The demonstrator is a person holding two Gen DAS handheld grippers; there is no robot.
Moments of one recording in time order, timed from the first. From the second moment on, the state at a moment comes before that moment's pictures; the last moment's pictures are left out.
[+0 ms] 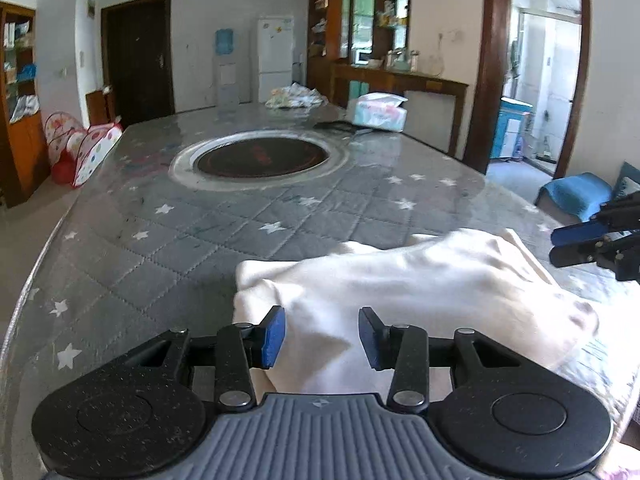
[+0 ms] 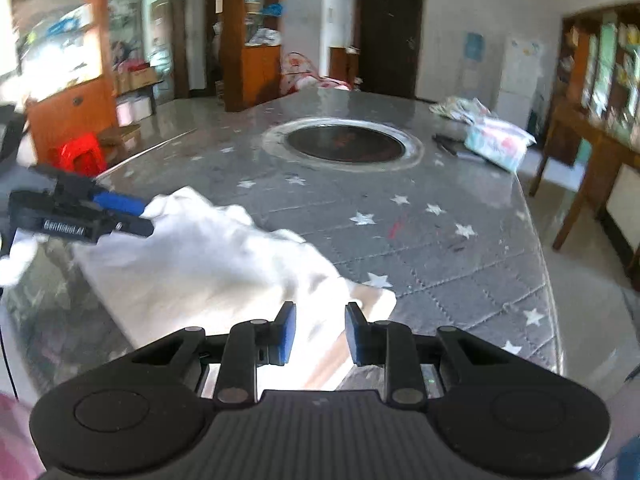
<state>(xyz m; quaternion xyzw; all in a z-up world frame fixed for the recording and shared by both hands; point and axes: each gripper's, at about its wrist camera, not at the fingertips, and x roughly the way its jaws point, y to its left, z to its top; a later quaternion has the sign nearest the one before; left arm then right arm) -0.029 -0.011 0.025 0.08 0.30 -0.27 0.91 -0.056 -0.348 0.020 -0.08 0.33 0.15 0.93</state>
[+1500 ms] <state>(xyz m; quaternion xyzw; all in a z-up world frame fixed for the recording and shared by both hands) -0.039 0.014 0.019 0.04 0.31 -0.20 0.93 -0.055 -0.284 -0.003 -0.10 0.30 0.22 0.92</state>
